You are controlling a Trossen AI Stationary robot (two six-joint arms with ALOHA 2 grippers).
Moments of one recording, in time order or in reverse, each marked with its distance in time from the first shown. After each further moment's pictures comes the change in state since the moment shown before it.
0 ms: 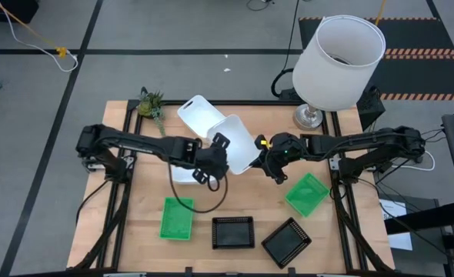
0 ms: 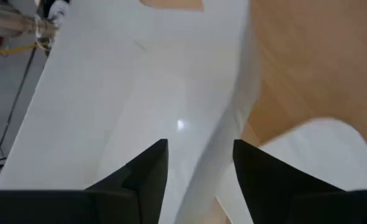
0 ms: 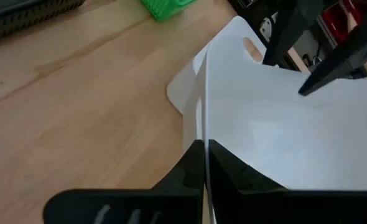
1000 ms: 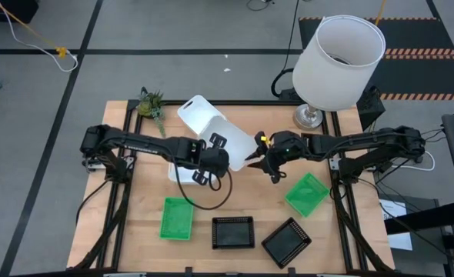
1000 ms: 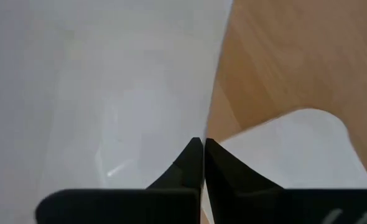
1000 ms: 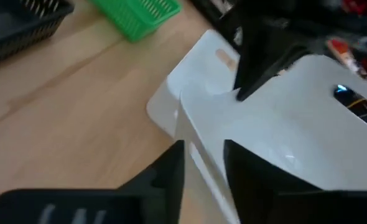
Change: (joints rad) left arm 0.012 0.038 0.018 -0.100 -0.005 -0.180; right arm 0.003 -0.001 0.002 0.091 0.010 0.095
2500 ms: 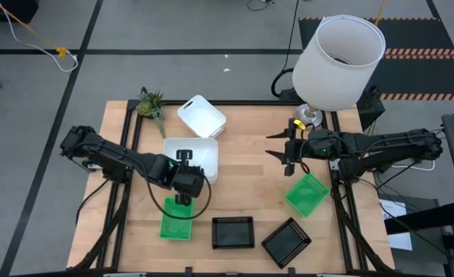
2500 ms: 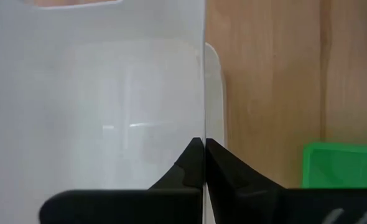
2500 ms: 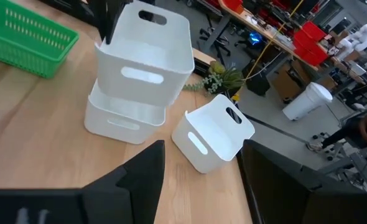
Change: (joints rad) left arm -0.236 -0.184 -0.176 -0.190 -0.003 -0.757; right arm 0.099 -0.335 -0.003 -0.172 0.412 0.336
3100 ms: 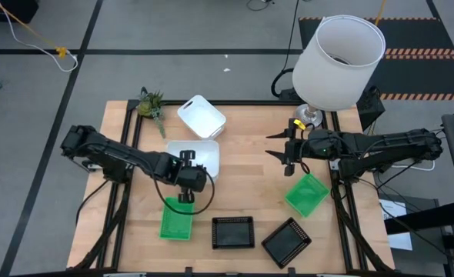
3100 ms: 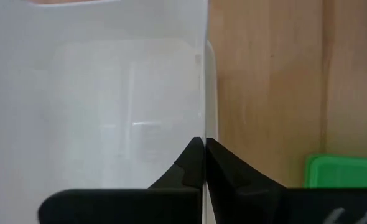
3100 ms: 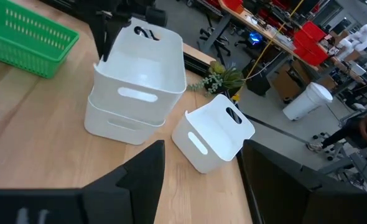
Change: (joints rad) left arm 0.068 0.000 -0.107 0.143 0.087 0.037; right arm 0.000 0.000 0.000 0.000 -0.001 0.000
